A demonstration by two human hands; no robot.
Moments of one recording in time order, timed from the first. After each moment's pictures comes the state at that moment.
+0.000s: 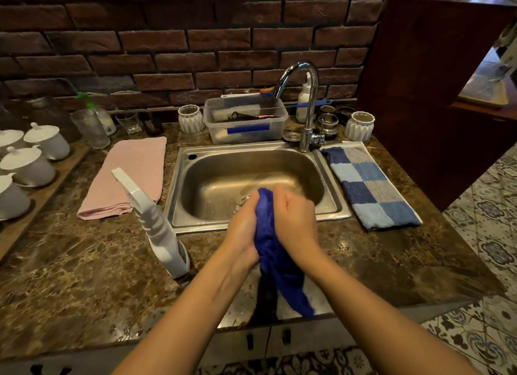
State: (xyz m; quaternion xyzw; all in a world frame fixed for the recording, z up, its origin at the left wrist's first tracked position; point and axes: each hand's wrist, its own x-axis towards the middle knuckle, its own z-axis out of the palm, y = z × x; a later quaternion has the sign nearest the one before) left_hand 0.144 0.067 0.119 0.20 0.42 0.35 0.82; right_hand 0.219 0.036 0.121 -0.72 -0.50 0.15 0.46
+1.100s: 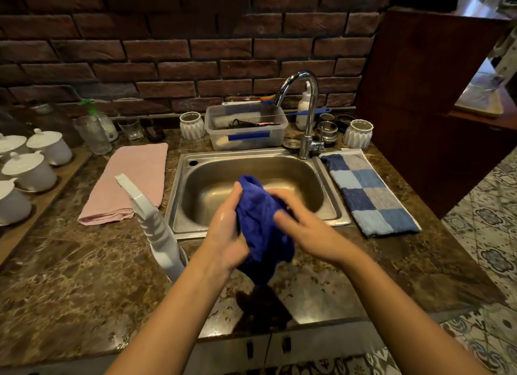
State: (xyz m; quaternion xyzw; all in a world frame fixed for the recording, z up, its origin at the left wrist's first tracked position) left_hand 0.120 0.076 0.135 0.17 0.29 0.33 0.88; right_hand 0.260 0.025 0.130 -0.55 -0.63 0.40 0.39
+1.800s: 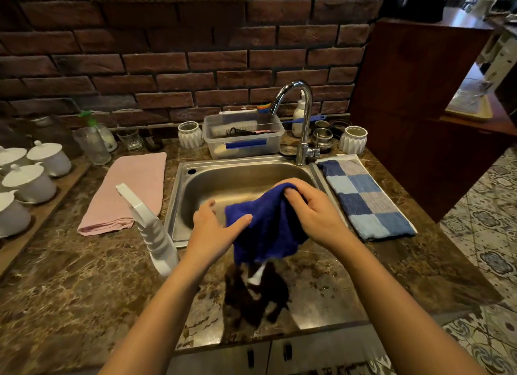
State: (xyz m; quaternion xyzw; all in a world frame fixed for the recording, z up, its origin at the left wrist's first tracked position) left_hand 0.087 0.098 0.109 0.65 0.57 0.29 0.42; right_hand 0.268 0.034 0.151 -0.55 -0.63 0.24 0.48
